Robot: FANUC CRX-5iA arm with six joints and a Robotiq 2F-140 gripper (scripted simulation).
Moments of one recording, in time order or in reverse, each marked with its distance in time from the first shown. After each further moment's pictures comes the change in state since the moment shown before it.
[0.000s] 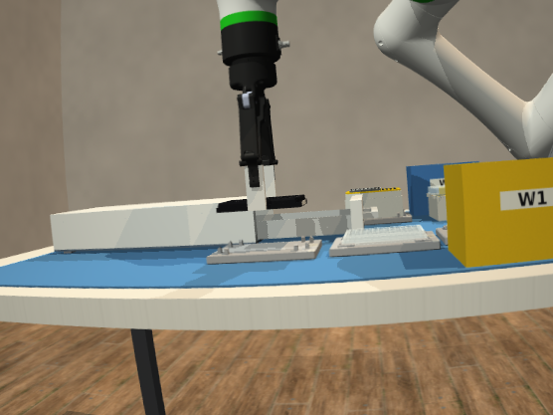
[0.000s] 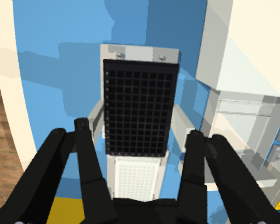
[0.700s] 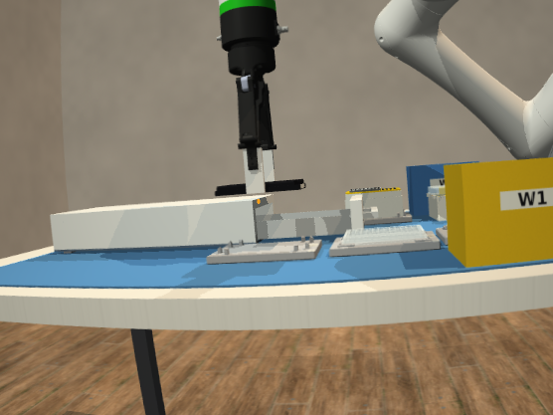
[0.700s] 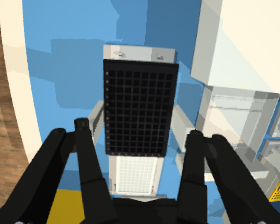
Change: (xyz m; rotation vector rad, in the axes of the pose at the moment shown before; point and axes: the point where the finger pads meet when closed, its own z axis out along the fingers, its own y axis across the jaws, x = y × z) arm 0.000 0.000 -0.025 0.000 0.000 0.000
